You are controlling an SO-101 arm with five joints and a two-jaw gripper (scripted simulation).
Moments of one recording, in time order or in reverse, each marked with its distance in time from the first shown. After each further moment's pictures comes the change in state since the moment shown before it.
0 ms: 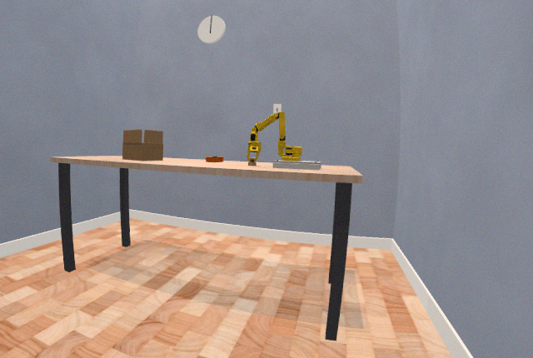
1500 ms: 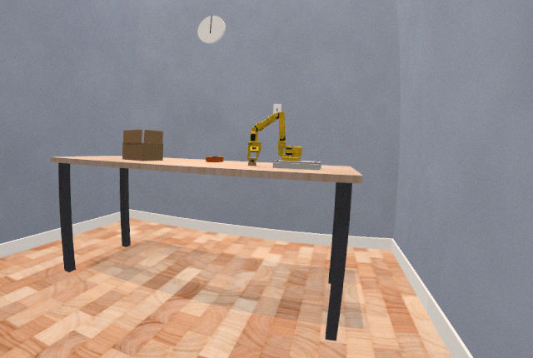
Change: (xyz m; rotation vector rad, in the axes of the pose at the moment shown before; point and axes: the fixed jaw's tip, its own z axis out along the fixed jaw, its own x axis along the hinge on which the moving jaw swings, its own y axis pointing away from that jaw) arm 0.000 0.001 0.000 -0.007 -0.002 0.000
